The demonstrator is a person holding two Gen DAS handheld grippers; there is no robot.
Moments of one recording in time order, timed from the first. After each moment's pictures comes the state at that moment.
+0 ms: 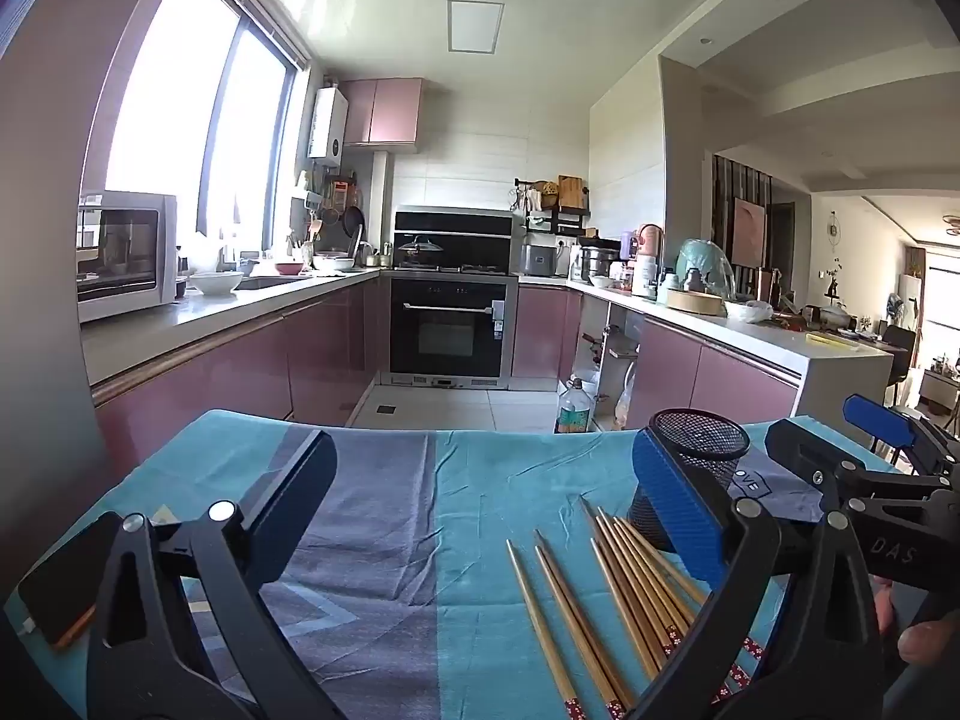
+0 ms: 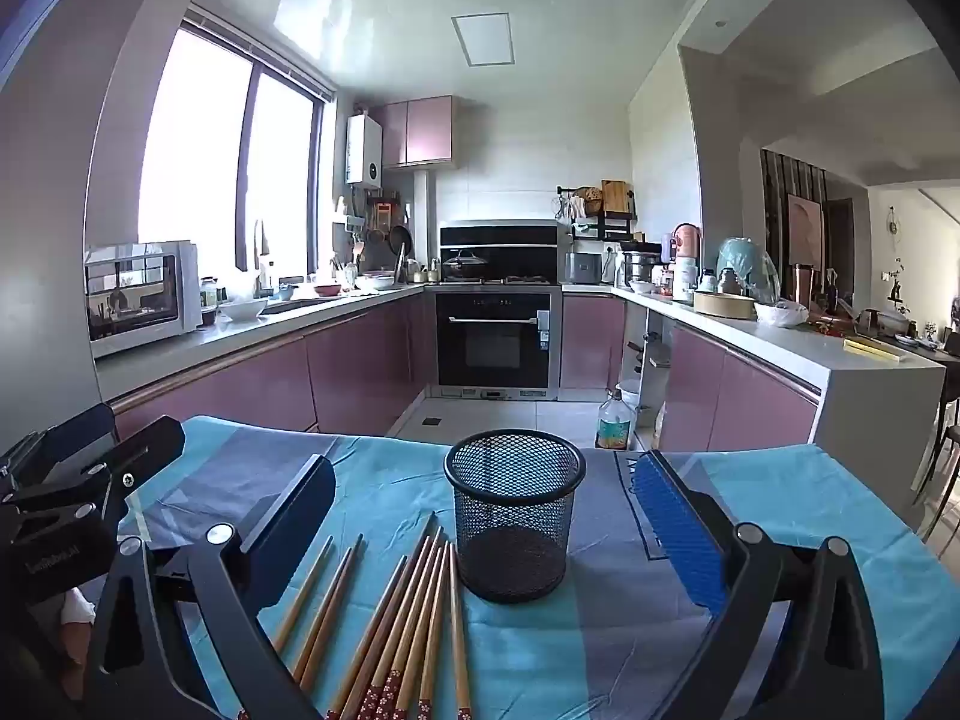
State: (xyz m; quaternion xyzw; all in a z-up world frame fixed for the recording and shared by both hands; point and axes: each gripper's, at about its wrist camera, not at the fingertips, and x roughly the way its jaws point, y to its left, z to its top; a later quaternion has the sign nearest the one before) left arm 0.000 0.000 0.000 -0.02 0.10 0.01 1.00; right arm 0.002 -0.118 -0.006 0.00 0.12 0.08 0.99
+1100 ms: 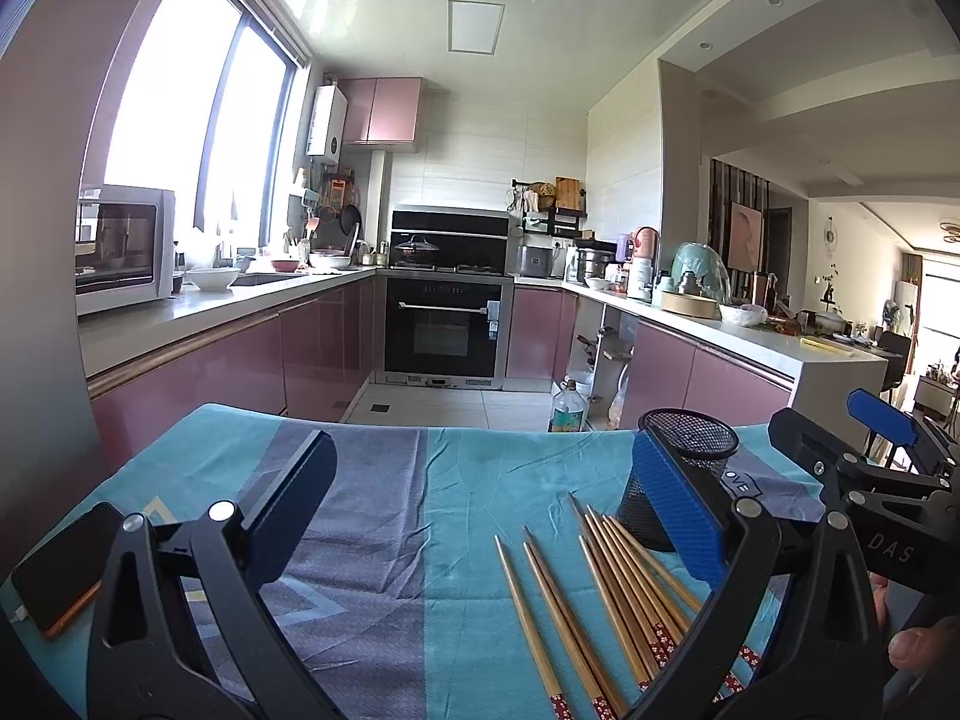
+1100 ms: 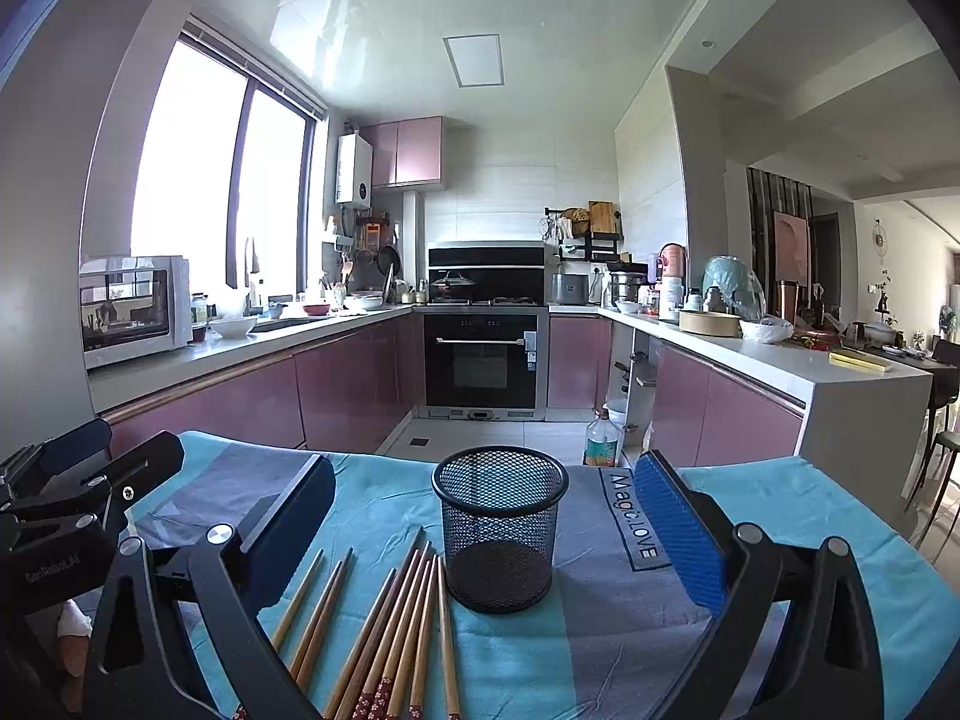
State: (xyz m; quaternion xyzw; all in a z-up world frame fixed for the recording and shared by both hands) left arm -0.006 -0.002 0.000 -0.03 0.10 0.00 0.99; right arm -0.012 -0.118 -0.001 0.00 0.09 0.07 0.99
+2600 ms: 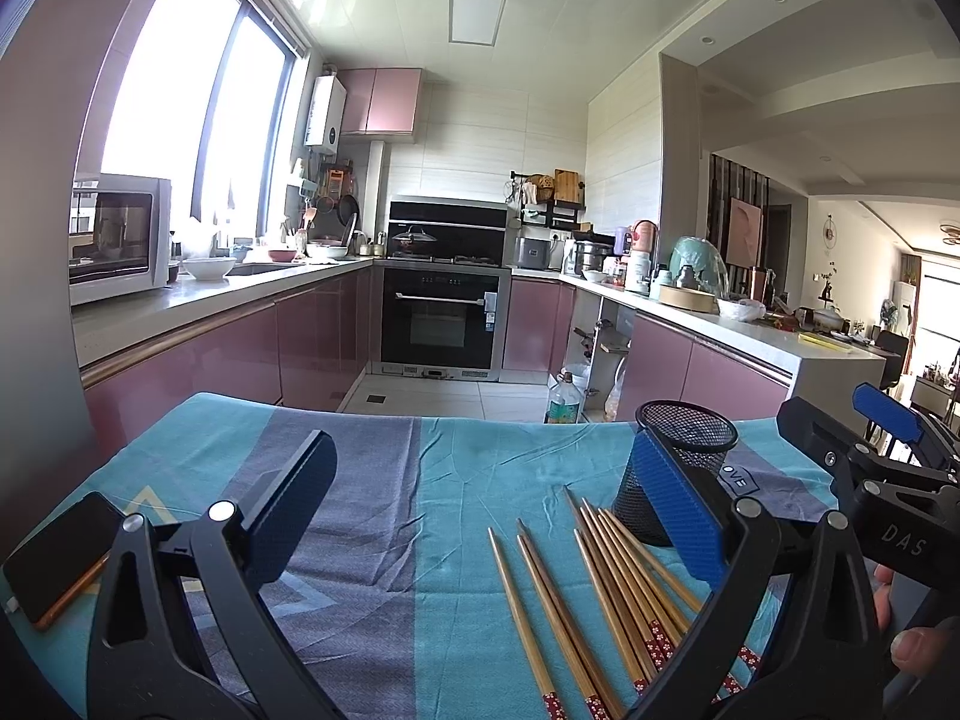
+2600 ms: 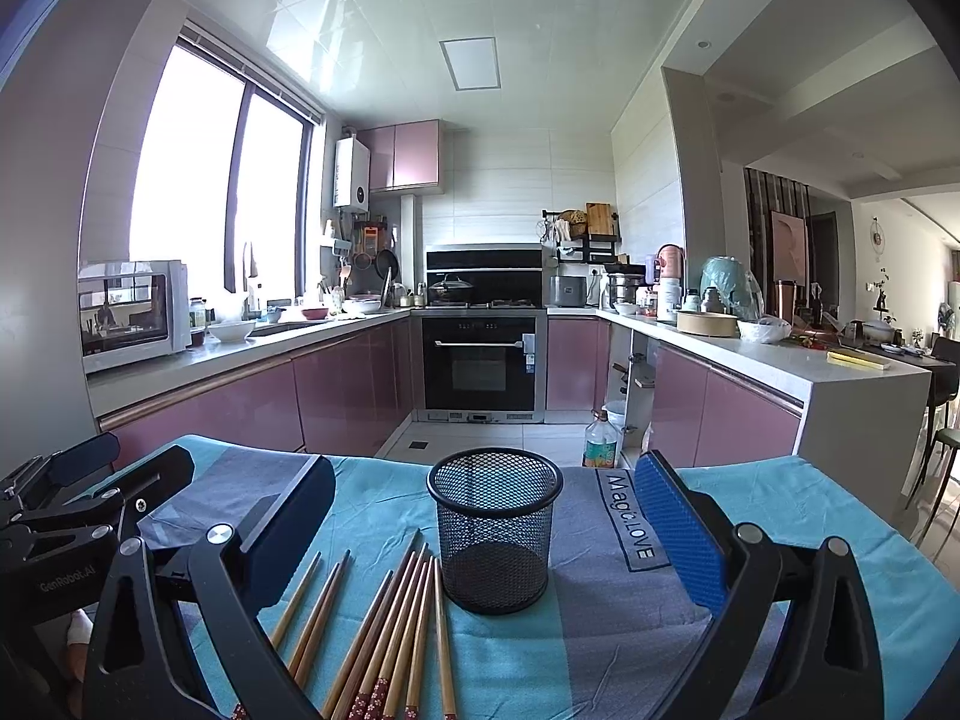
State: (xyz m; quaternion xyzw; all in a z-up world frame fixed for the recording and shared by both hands) left arm -0.004 -0.001 -0.003 -0.04 0.11 -0.01 0.99; right arm -0.011 -0.121 -0.003 0.00 0.09 0.06 0.99
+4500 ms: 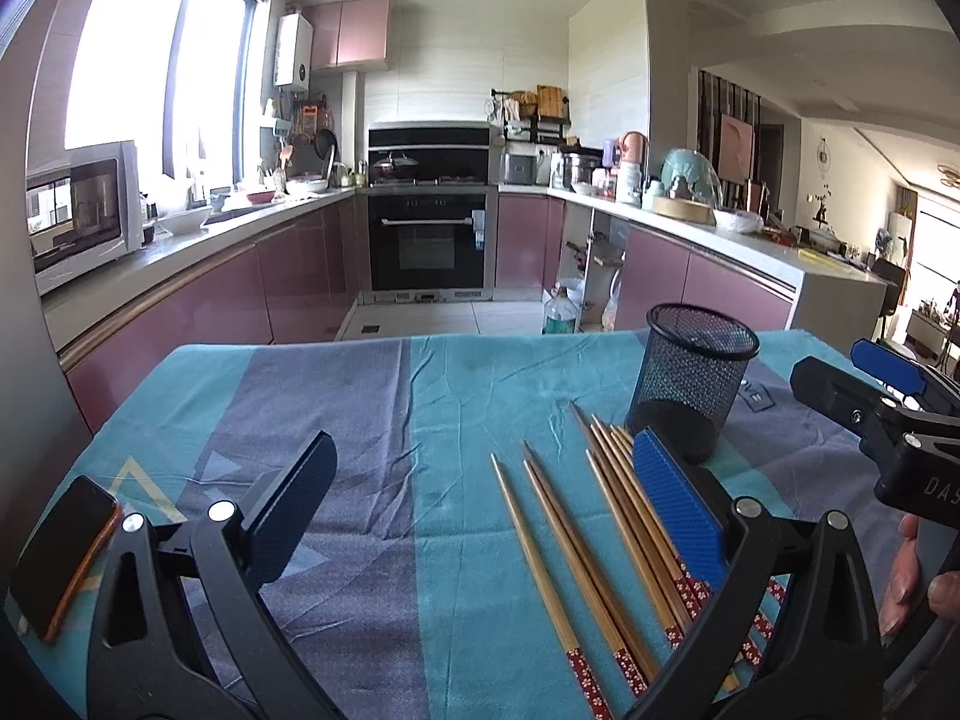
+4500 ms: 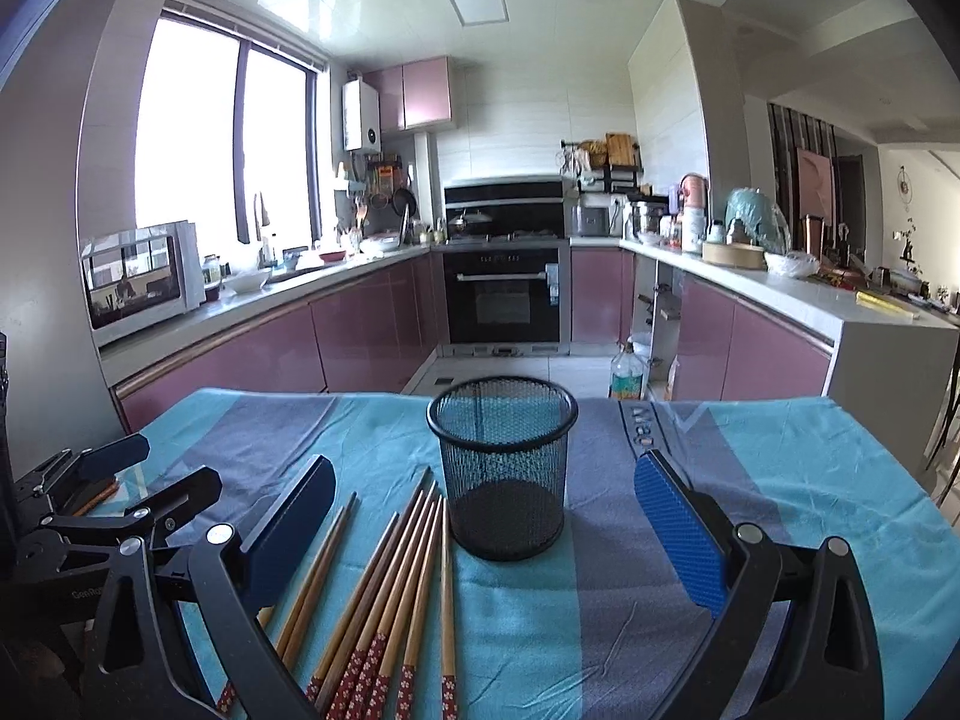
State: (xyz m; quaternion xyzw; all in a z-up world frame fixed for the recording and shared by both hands) left arm 0.031 -0.003 -0.021 0.00 0.22 -0.03 0.97; right arm 0.016 -0.137 -0.019 0.02 0.19 0.10 0.98
